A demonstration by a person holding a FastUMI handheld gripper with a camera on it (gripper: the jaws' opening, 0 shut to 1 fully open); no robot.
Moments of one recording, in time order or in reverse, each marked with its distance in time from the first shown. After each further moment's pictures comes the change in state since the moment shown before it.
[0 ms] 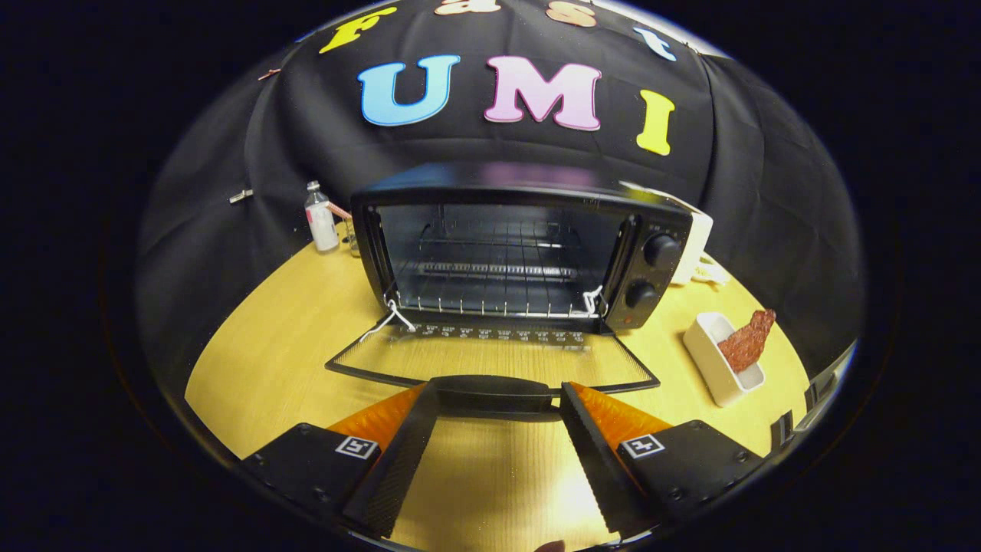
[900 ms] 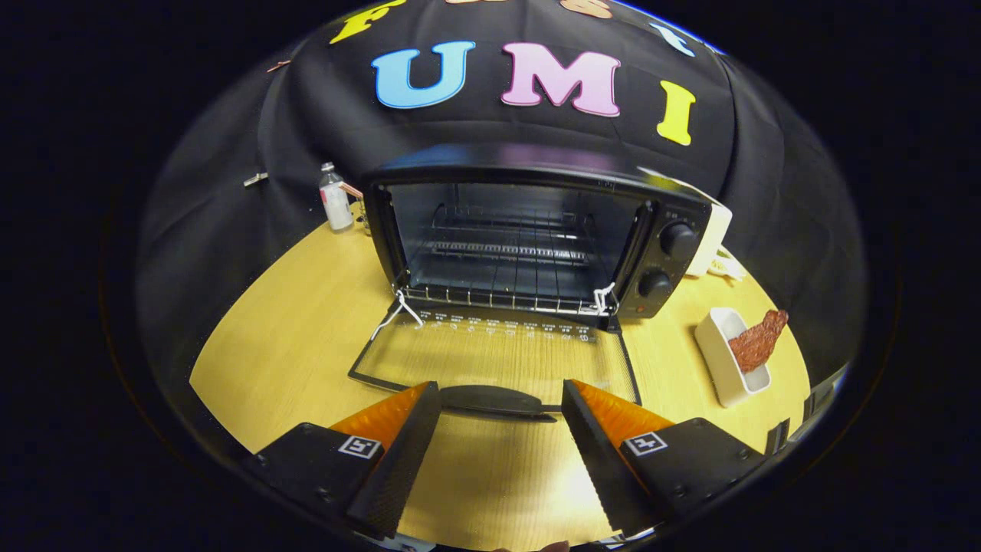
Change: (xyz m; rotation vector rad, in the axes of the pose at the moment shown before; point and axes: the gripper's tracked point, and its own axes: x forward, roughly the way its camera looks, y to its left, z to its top) arm -0.019 0.004 0.020 -0.064 -0.004 0.077
